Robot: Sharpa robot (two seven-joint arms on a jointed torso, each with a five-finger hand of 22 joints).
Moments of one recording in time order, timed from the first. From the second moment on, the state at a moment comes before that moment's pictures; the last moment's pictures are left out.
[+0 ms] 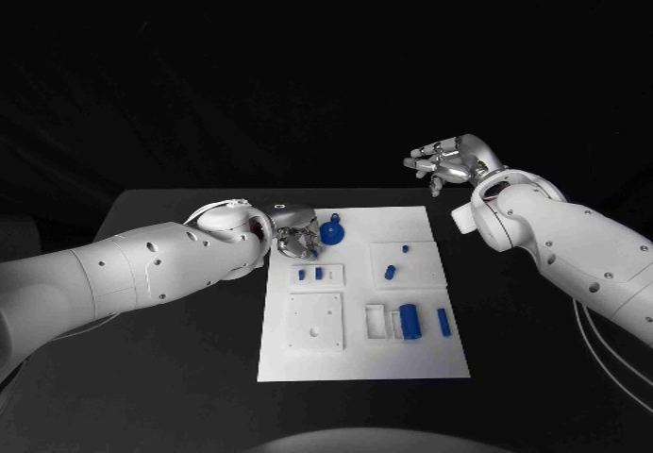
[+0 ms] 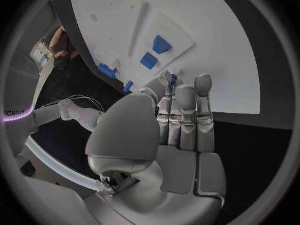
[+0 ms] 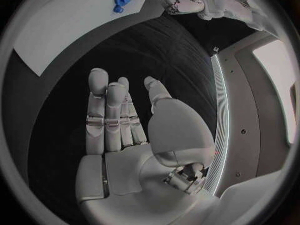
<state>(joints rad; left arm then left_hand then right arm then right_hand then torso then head) 1.25 -0.59 -0.17 1.19 -1.45 -0.15 0.08 1.41 -0.03 0.35 -0.11 0.09 1.26 0.08 0.06 0.09 1.35 0.03 0.06 0.06 1.38 -0.06 1.10 0.50 0.09 1.28 -0.08 0.47 1.31 0.93 -0.65 0.53 1.21 -1.12 -0.32 -0.04 1.22 -0.03 -0.02 -0.05 0.47 0.98 0.12 0.06 0.06 1.18 0.02 0.50 0.43 1.37 -0.05 0.87 0.84 0.11 1.47 -0.07 0.33 1.20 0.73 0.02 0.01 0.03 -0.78</state>
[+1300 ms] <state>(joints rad) 1.25 -0.58 -0.16 1.18 -1.45 -0.12 0.07 1.42 -0.03 0.35 -0.12 0.09 1.26 0.07 0.06 0.09 1.35 0.03 0.06 0.06 1.38 -0.06 1.10 0.50 0.08 1.27 -0.07 0.47 1.31 0.93 -0.65 0.53 1.20 -1.12 -0.32 -0.04 1.22 -0.03 -0.02 -0.05 0.47 0.98 0.12 0.06 0.06 1.18 0.02 0.50 0.43 1.37 -0.05 0.87 0.84 0.11 1.47 -0.07 0.33 1.20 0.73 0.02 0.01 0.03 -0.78</state>
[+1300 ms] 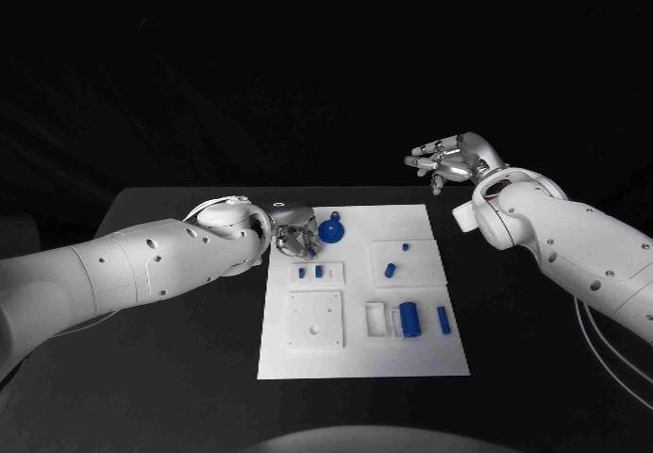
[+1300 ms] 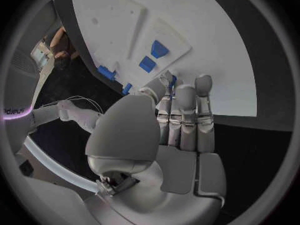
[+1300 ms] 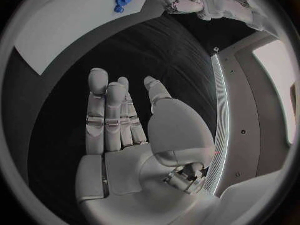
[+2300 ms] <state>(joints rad) 1.24 -0.56 -0.16 1.15 -1.45 -0.11 0.07 1.41 -0.03 0.36 -0.12 0.09 1.26 0.08 0.06 0.09 1.36 0.03 0.06 0.06 1.38 -0.05 1.10 0.49 0.09 1.27 -0.08 0.47 1.31 0.93 -0.65 0.53 1.21 -1.12 -0.32 -0.04 1.22 -0.03 -0.02 -0.05 0.47 0.98 0.12 0.06 0.06 1.18 0.02 0.50 0.43 1.37 -0.05 0.87 0.84 0.11 1.47 -0.07 0.33 1.20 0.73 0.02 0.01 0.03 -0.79</state>
